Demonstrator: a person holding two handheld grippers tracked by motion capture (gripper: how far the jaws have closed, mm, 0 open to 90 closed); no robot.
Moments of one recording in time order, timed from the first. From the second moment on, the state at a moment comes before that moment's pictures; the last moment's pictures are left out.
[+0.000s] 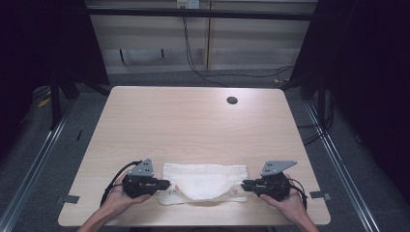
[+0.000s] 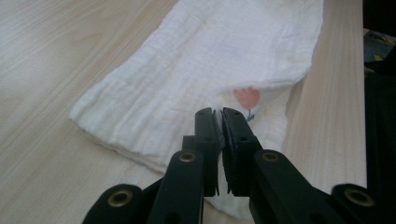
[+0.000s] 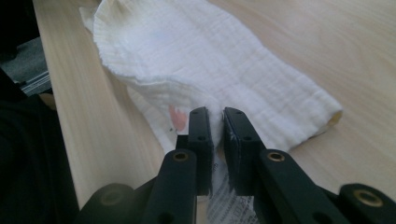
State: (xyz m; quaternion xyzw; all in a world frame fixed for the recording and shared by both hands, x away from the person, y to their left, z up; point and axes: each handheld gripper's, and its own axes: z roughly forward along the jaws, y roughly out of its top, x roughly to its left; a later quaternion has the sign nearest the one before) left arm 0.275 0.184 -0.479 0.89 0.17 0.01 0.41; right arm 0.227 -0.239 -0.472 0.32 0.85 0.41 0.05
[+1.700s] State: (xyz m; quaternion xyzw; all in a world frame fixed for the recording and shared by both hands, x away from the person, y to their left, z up) left arm 0.309 0.142 -0.497 0.90 0.19 0.03 0.38; right arm 0.235 -0.200 -0.493 0.31 0.88 0.35 0.08
